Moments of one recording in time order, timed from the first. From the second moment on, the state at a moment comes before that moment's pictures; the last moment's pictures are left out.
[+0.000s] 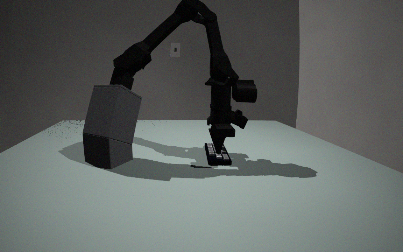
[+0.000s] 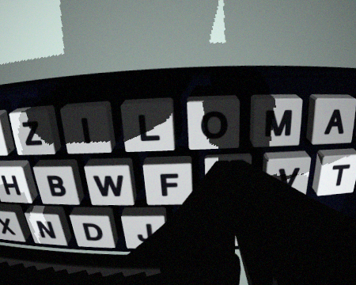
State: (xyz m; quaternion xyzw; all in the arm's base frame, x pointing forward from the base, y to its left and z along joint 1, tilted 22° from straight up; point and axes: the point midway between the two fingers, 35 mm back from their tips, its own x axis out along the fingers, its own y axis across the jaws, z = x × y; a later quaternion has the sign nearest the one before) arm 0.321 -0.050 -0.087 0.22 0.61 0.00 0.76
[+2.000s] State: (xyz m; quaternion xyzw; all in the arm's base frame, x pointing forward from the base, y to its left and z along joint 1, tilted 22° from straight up) arm 0.320 0.011 -0.051 0.23 0.60 0.00 0.76
